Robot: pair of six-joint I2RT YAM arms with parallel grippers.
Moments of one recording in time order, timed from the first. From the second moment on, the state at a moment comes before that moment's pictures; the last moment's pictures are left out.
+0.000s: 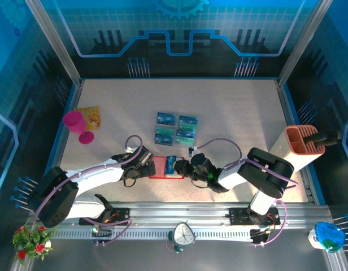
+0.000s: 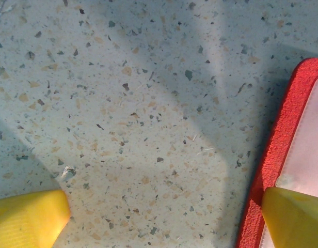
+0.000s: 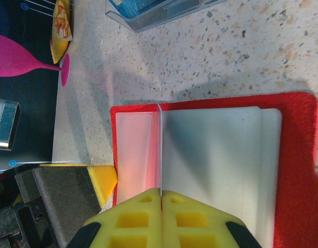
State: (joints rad) left arm -0.65 1.29 0.53 -0.50 -0.21 -0.87; right arm 0.94 1.69 0.41 0.78 -0.02 1.16
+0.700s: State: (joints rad) left arm -0.65 1.29 0.52 -0.49 -0.21 -0.87; right arm 0.94 1.76 0.42 0.85 -0.06 1.18
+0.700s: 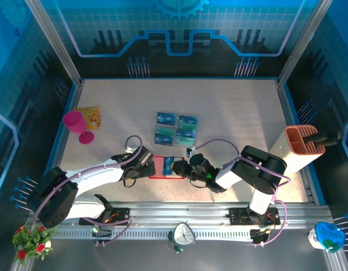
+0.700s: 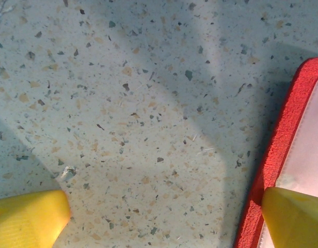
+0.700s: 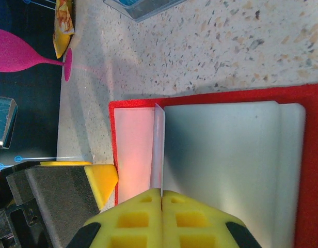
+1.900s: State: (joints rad) left arm -0.65 1.30 0.52 -0.49 -0.21 -0.87; right arm 0.94 1.73 0.45 0.74 -0.08 1.24
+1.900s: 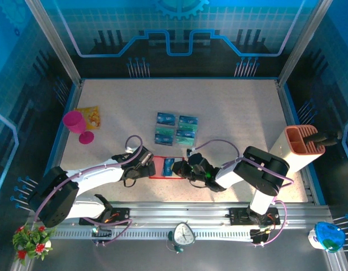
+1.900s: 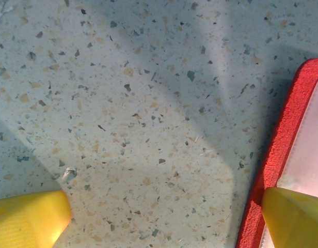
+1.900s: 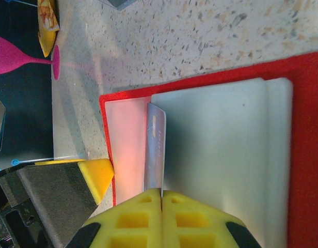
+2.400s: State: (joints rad) left arm -0.65 1.30 0.52 -0.49 -0.22 -0.87; right arm 0.94 1.78 0.56 0.65 -0.15 1.23
